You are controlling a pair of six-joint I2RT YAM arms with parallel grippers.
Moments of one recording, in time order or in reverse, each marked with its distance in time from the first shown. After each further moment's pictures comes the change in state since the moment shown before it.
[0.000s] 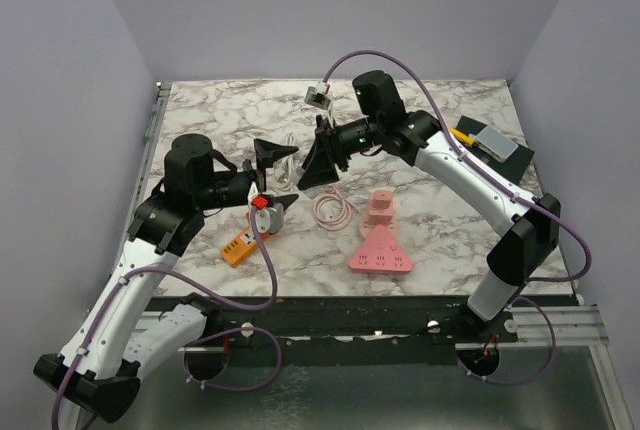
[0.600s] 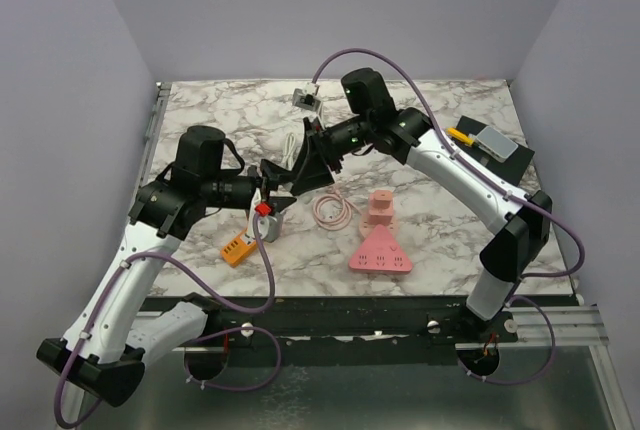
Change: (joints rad) left arm -0.003 0.119 0.166 -0.422 0.079 0.315; right arm 0.056 0.040 0.084 -0.021 -0.108 -0.011
